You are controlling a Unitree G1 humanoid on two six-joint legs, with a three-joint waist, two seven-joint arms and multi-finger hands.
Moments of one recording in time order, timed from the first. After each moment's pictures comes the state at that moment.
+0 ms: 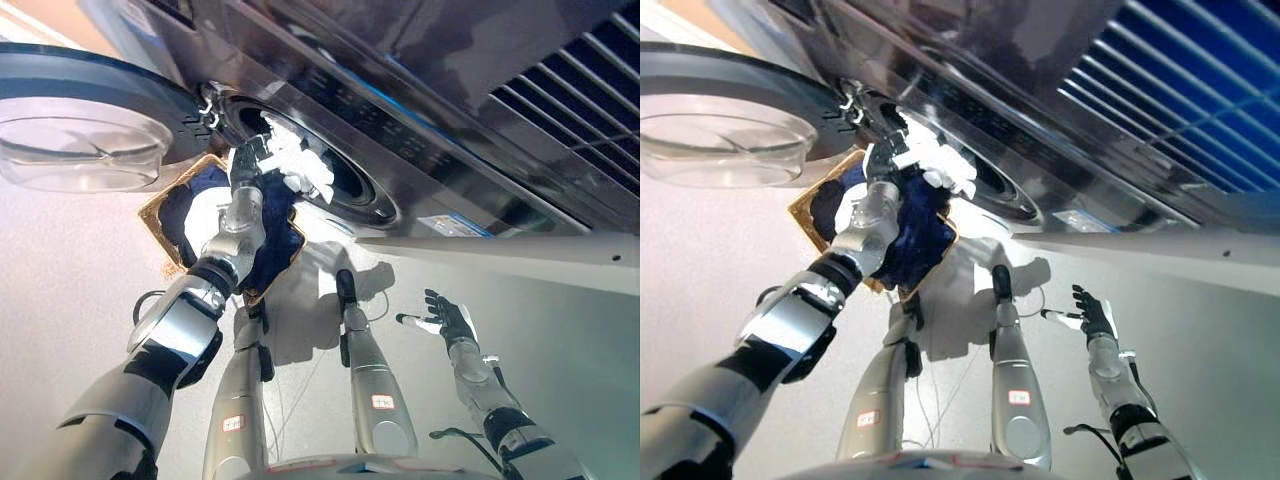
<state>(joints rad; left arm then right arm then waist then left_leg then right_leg) -0.99 0.27 -0.52 1.01 -0.86 -0.24 0.30 -0.19 -0.37 0.24 0.96 0.22 -0.22 -0.22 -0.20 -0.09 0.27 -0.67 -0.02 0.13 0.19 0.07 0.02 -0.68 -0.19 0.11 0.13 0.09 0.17</state>
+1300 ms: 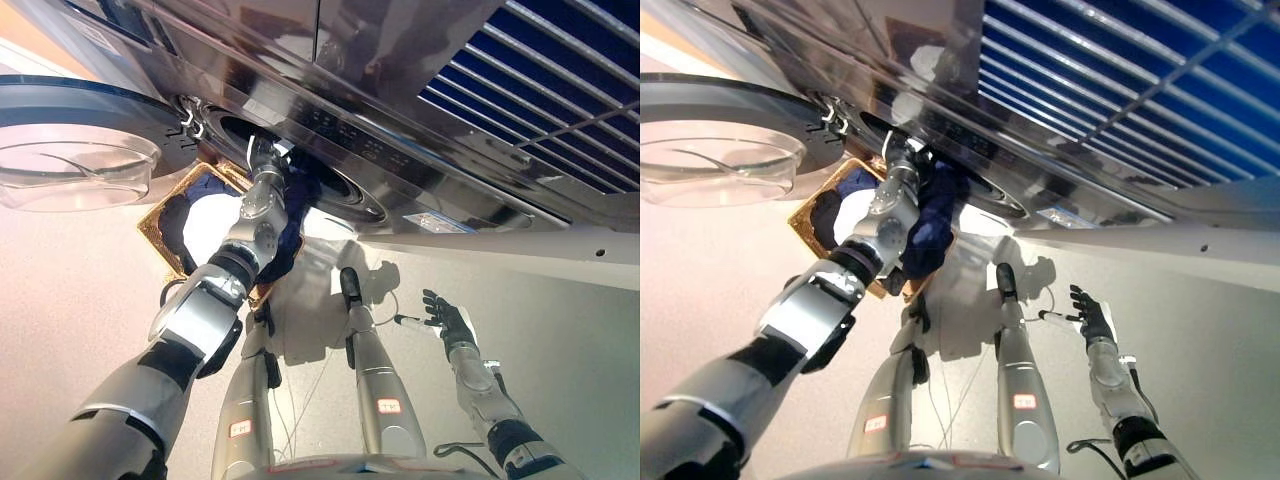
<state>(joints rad) -1.01 0.18 -0.46 1.00 -0.94 -0.26 0.26 -0.12 -0.38 0.24 0.85 0.24 -0.22 -0.21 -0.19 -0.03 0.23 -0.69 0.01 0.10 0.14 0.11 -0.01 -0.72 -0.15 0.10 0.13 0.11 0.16</state>
